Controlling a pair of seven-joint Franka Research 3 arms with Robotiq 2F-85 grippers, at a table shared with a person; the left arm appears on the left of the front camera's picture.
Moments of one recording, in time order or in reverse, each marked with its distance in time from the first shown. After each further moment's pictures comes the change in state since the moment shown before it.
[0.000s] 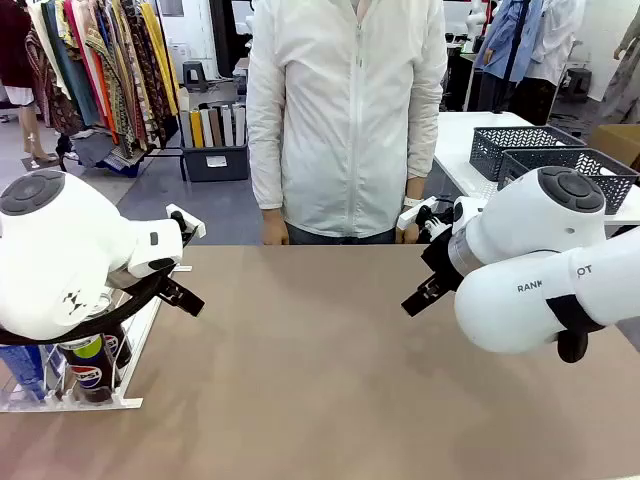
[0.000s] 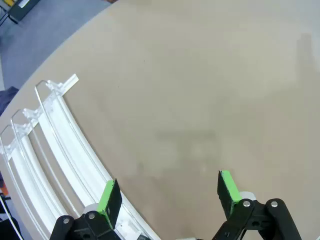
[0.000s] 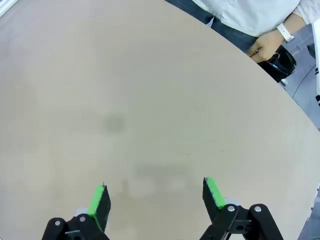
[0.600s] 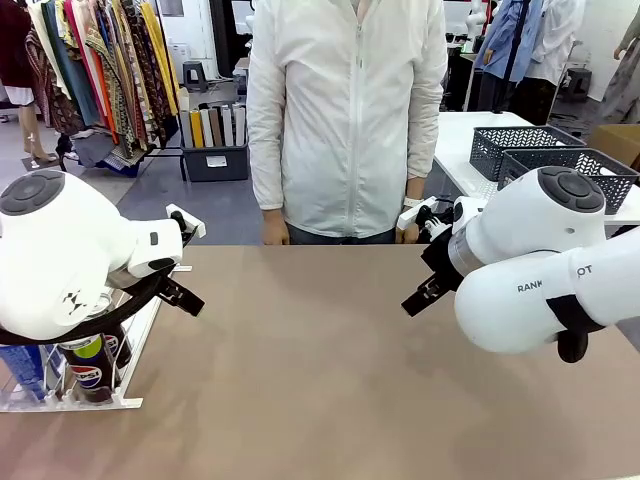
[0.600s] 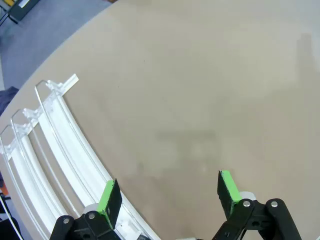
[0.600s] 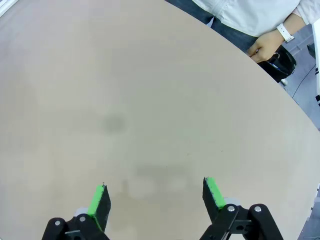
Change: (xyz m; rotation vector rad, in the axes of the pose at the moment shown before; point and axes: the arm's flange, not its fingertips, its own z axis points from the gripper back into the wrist) left arm 0.000 0.000 0.000 0.000 0.000 0.001; right arm 0.000 0.000 0.000 0.000 0.000 0.000
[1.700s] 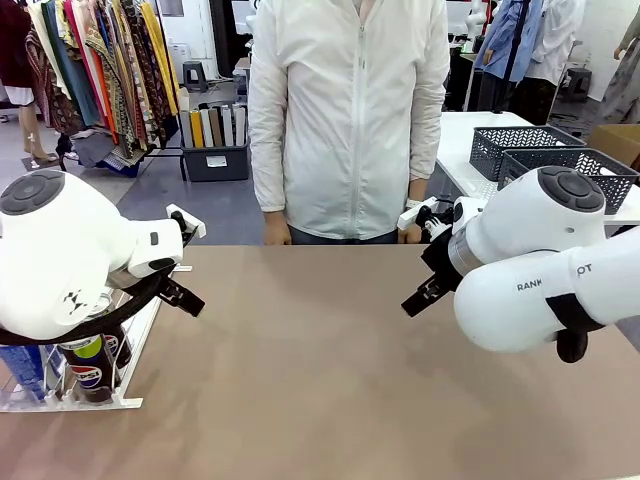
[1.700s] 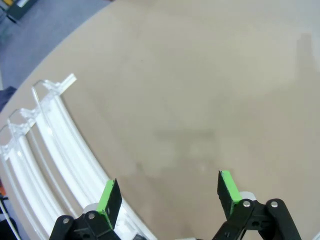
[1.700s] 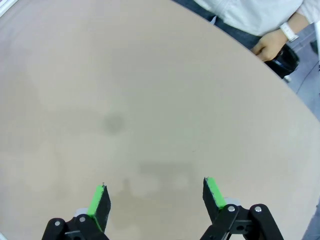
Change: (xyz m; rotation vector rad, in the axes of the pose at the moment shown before) left arm 0.001 -0.005 0.002 -0.020 0.004 -0.004; right arm -0.001 0.004 0.000 0.029 0.016 -0.019
